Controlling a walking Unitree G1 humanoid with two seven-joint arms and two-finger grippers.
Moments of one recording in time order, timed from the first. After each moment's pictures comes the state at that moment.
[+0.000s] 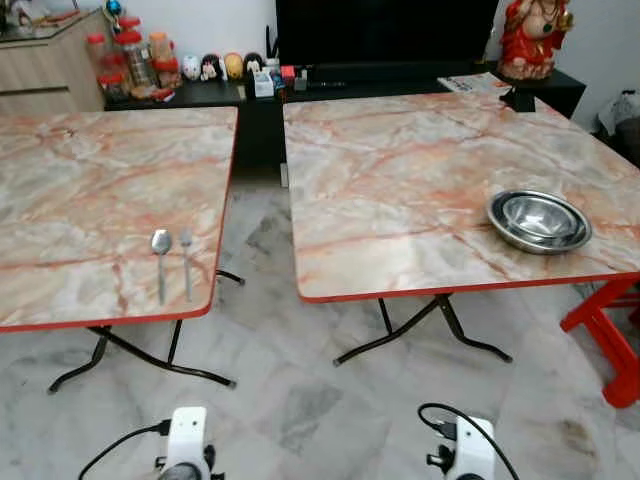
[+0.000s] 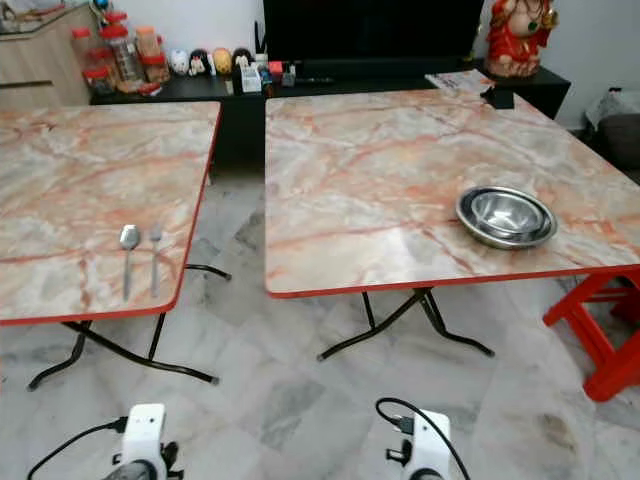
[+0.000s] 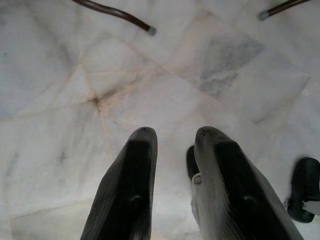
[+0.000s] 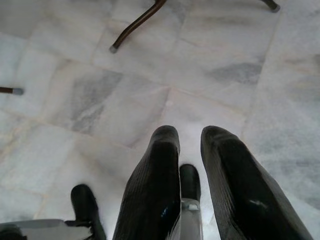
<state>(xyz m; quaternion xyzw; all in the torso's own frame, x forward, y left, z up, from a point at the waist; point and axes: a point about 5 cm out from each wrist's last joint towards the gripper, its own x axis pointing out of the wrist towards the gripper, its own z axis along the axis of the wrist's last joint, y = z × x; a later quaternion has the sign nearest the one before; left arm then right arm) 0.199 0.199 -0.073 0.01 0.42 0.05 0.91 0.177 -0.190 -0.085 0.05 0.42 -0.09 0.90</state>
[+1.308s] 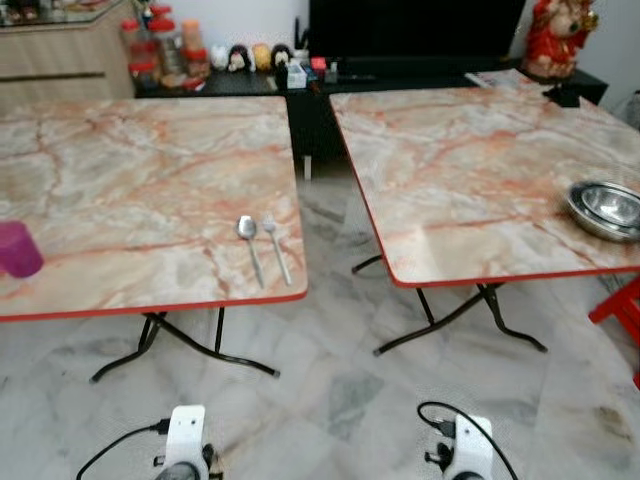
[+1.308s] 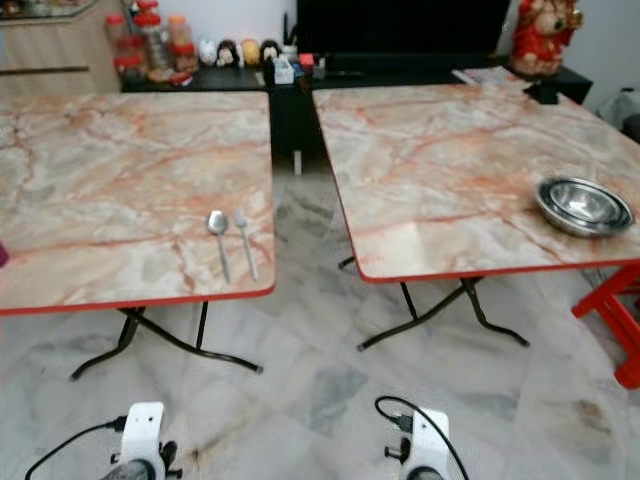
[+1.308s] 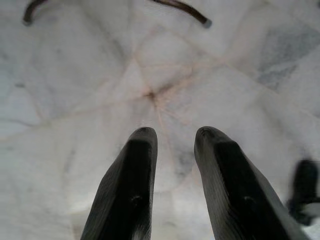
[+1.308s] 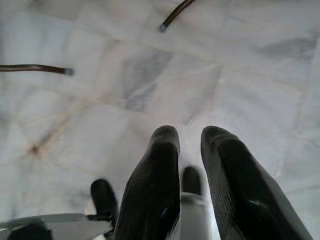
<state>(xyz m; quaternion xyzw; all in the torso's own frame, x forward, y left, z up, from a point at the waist) 0.199 0.208 -0.071 0.01 0.41 0.06 0.91 0.179 -0.178 -0.085 0.06 0.42 -0.08 0.90</state>
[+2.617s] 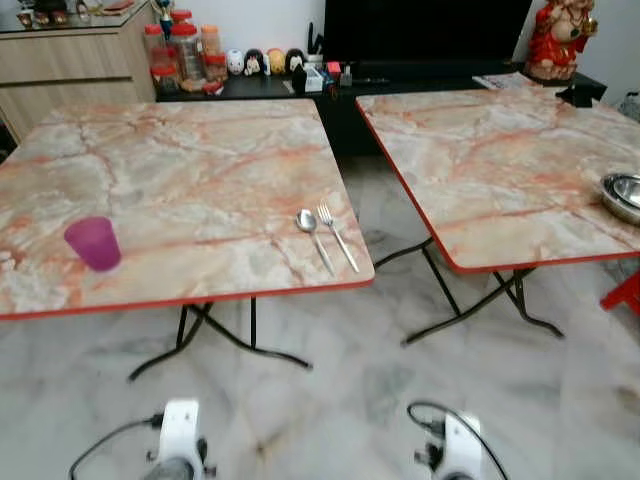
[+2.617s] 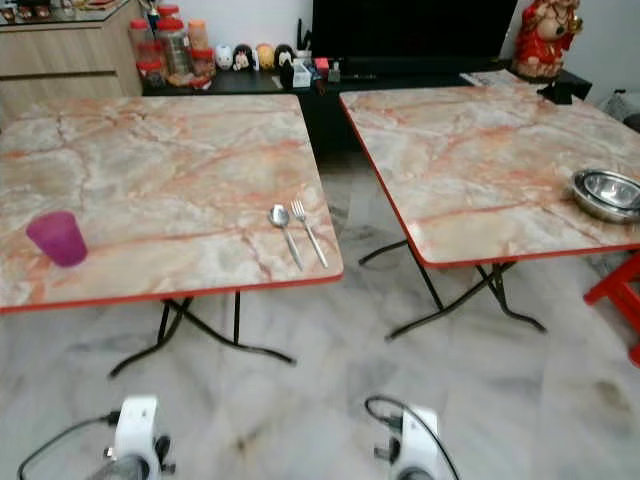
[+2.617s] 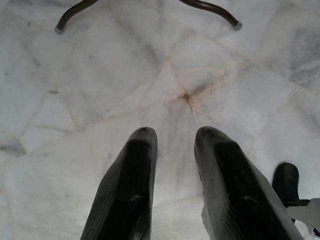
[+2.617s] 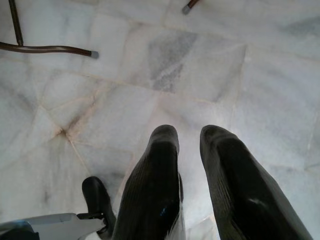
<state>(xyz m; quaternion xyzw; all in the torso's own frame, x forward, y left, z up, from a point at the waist) 0.209 0.195 -0.068 0.01 0.40 0.04 0.91 0.177 -0.187 -0.085 0.06 0.42 -0.09 0.90</state>
